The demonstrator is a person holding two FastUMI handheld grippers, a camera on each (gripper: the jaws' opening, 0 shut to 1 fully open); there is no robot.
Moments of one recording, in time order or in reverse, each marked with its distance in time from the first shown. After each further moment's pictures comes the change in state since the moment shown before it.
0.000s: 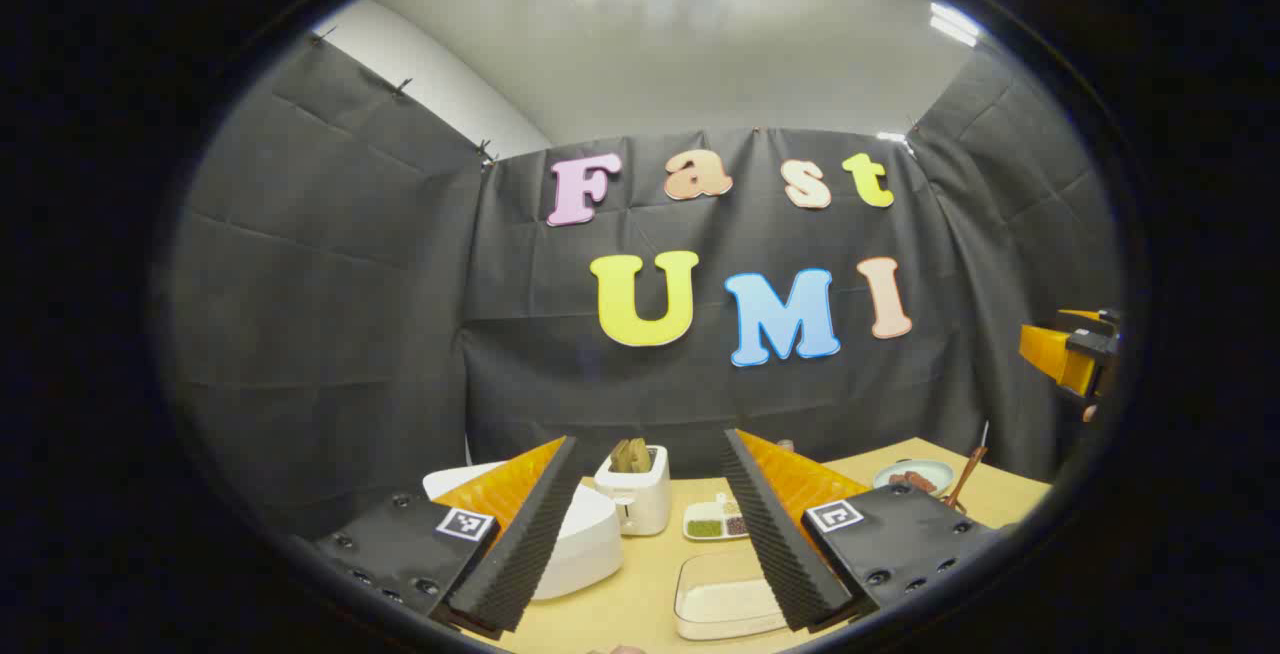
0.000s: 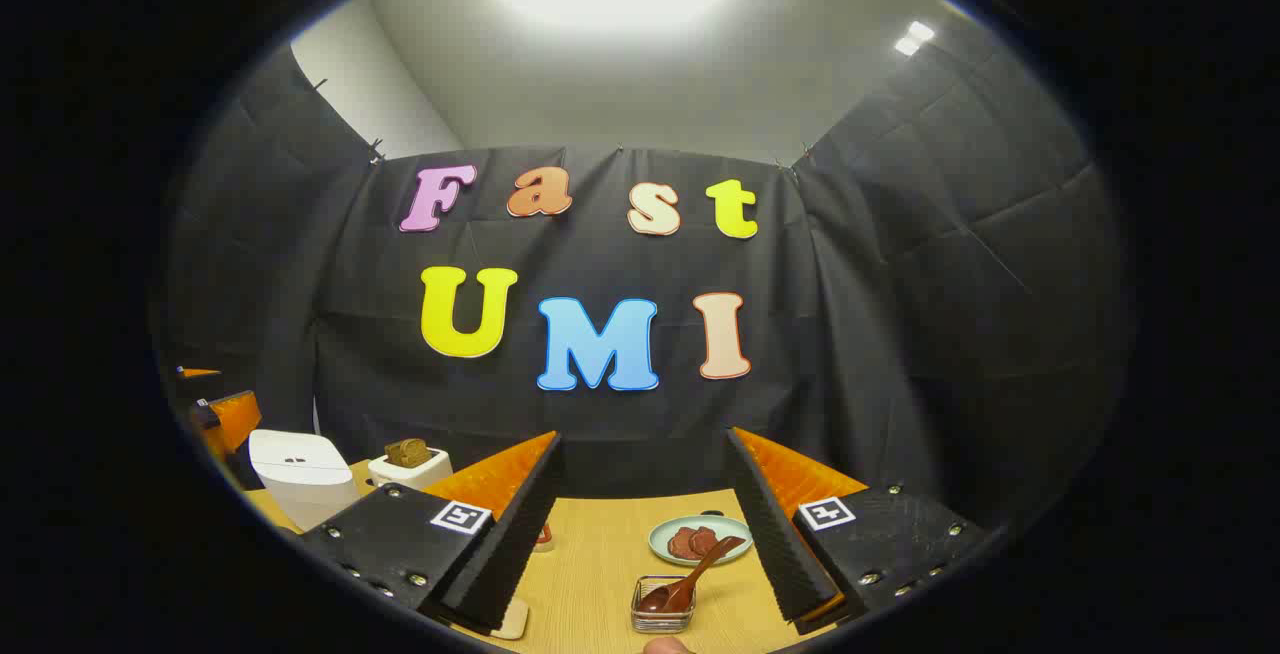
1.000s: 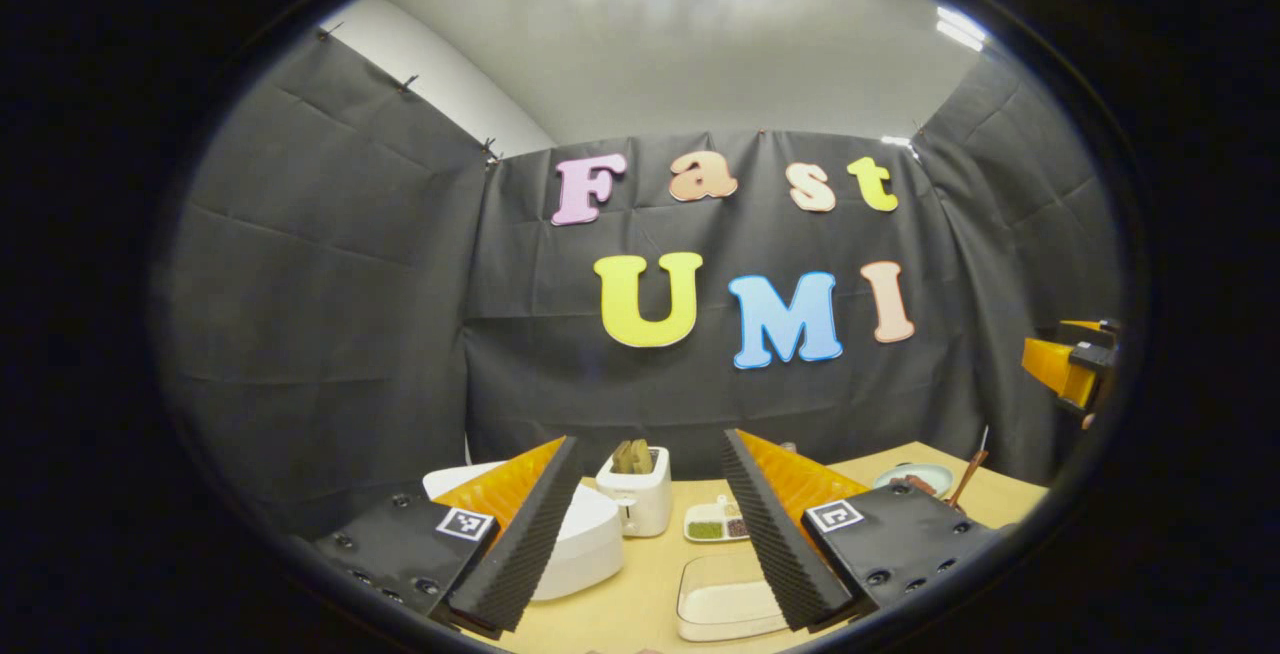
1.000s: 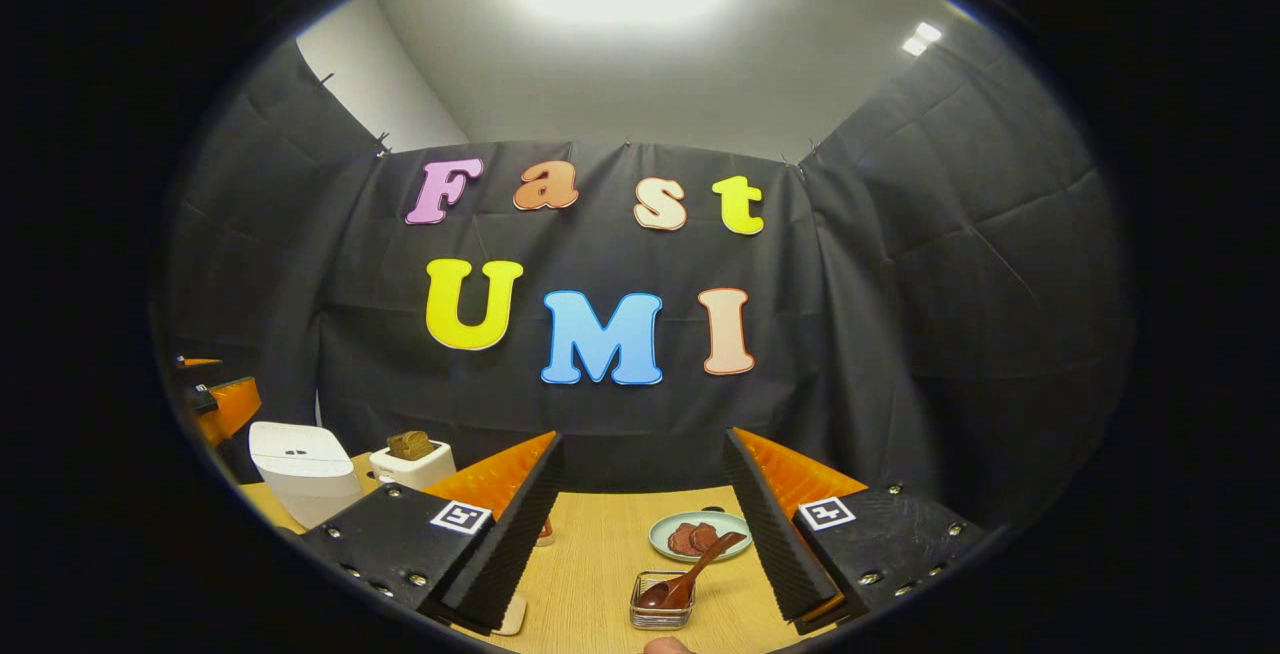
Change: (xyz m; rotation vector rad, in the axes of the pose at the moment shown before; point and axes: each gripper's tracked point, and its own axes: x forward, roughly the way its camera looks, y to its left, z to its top) left arm 0.001 0.009 0.001 -0.005 -0.005 0.003; right arm -0.002 0.006 -0.007 -0.015 0.022 0.025
